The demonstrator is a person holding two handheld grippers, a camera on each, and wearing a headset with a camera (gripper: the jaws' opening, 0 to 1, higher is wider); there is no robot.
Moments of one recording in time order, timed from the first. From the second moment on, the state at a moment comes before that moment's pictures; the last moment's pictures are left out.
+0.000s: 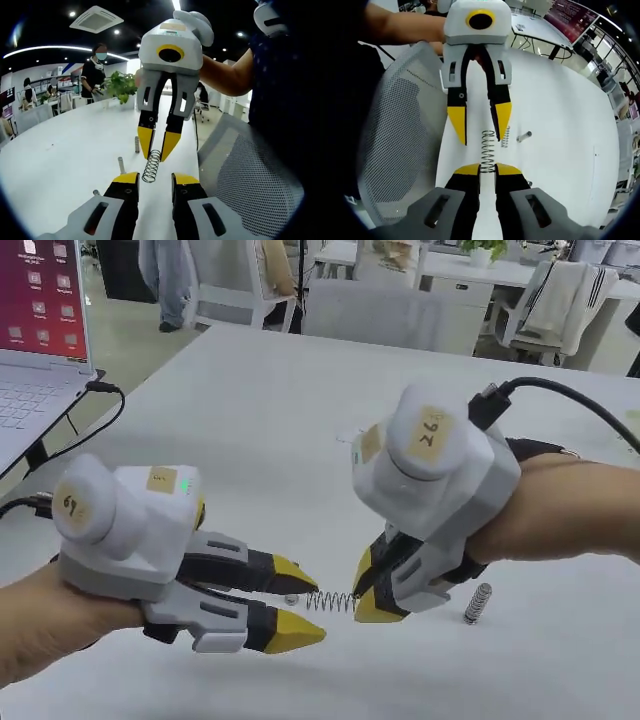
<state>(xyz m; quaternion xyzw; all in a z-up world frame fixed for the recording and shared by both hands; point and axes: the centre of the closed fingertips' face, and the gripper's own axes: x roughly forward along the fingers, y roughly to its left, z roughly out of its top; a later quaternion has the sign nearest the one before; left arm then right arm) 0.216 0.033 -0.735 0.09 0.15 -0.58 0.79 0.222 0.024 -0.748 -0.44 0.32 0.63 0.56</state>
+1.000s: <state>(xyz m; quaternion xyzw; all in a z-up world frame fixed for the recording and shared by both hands) 0.214 0.029 -0.736 0.11 0.14 -0.59 0.79 0.216 0.025 -0.747 -0.45 0.32 0.63 0.55</state>
